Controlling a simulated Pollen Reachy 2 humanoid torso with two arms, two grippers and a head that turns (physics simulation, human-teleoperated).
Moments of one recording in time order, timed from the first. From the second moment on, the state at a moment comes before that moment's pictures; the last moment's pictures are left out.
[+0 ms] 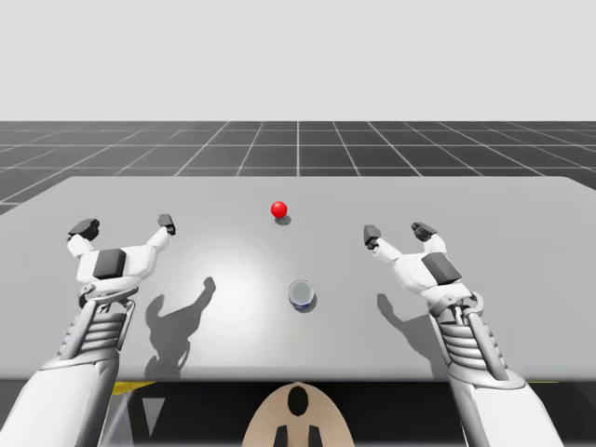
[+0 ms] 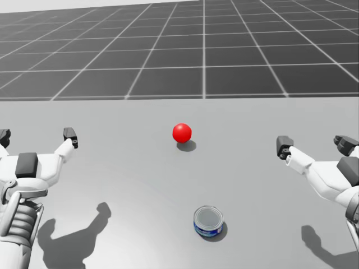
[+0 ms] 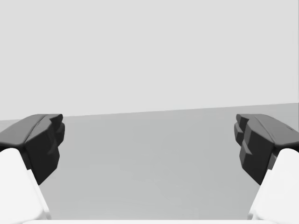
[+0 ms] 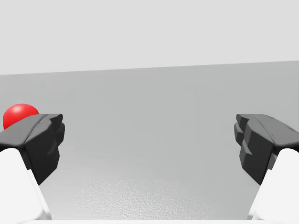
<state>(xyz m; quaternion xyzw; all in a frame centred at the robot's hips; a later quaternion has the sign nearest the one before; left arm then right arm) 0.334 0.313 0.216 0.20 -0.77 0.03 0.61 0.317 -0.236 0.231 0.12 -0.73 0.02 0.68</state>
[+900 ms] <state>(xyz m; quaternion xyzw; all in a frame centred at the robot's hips) 0.334 0.312 0.216 0.20 -0.77 0.03 0.61 0.317 -0.237 0.231 0.12 -0.73 0.02 0.68</state>
